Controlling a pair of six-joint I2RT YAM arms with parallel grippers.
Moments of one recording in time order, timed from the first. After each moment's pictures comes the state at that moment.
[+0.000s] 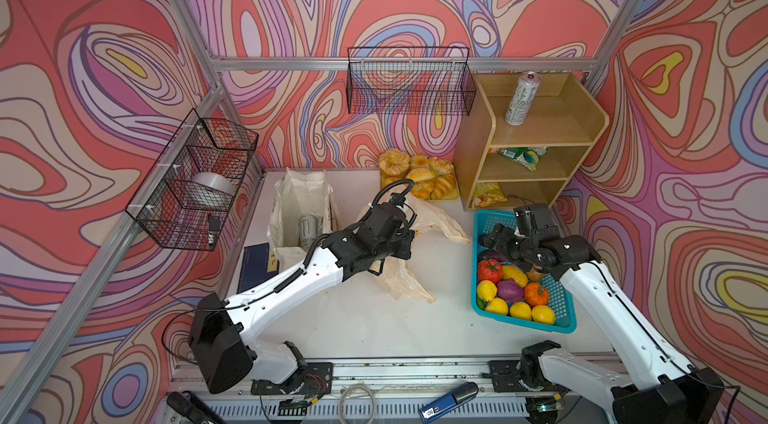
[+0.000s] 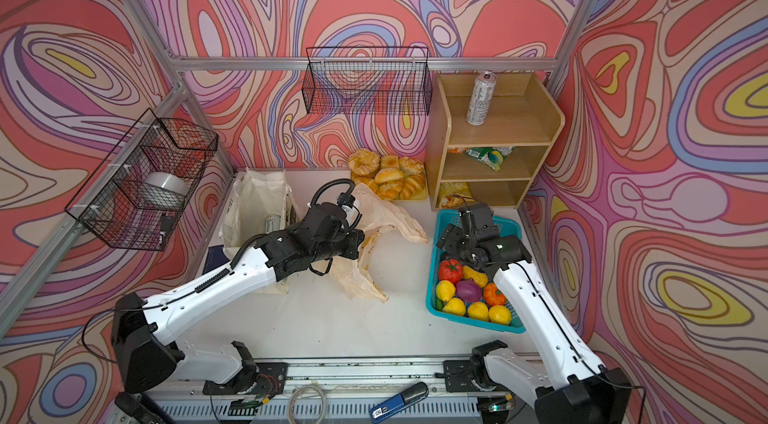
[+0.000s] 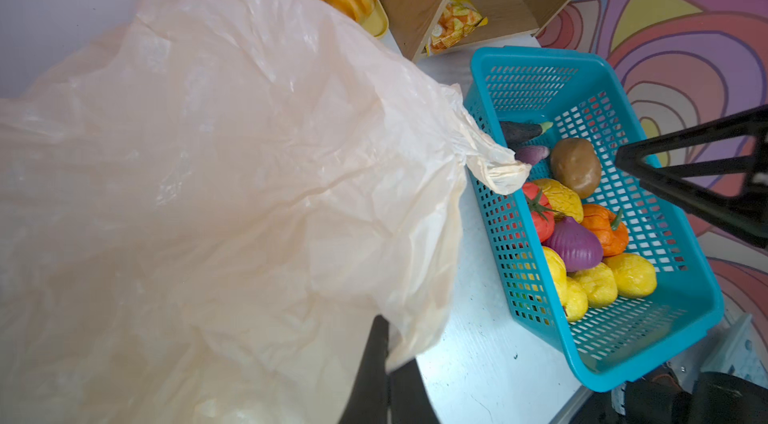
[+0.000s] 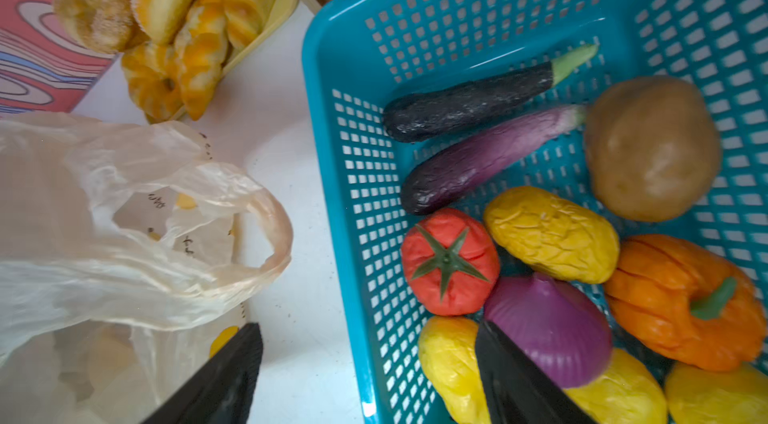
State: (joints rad) left arm -0.83 1.39 1.22 -0.51 -0.07 -0.51; right arm 0.23 1.08 1.04 -0.92 0.07 0.76
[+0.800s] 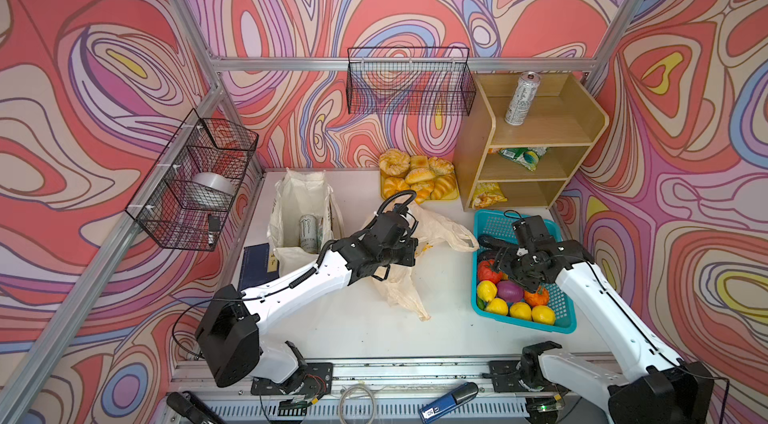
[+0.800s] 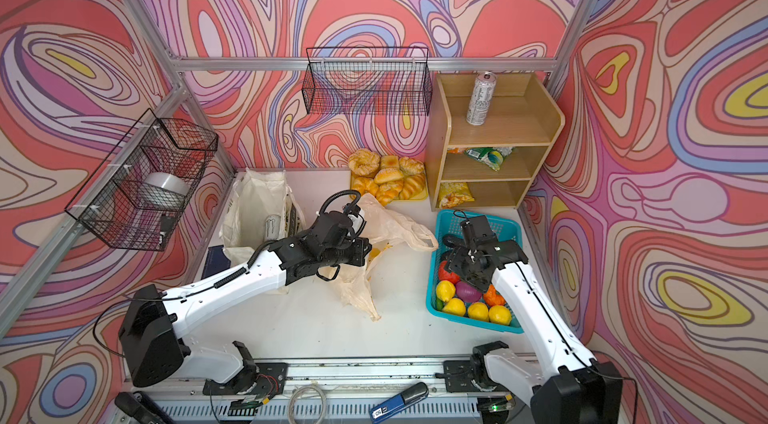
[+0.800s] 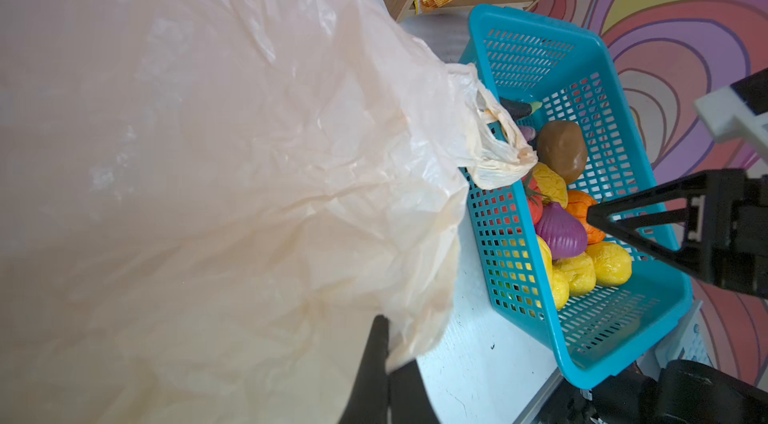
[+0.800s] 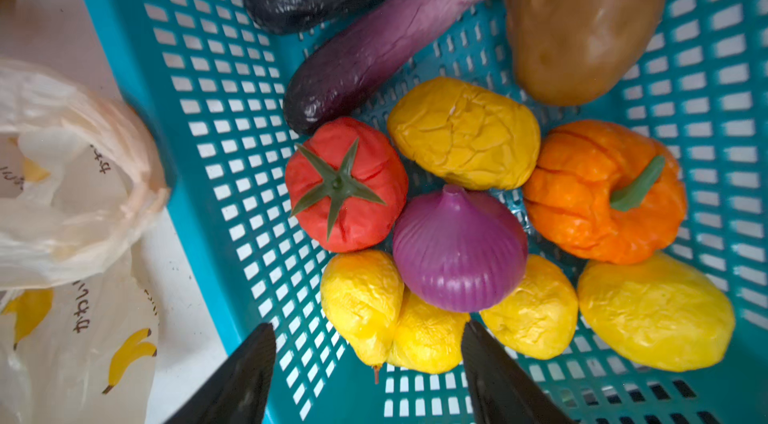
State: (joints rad) left arm -0.83 1.44 1.11 -0.38 0.01 -0.60; right arm 0.17 1.09 0.93 -1.08 0.00 0.75
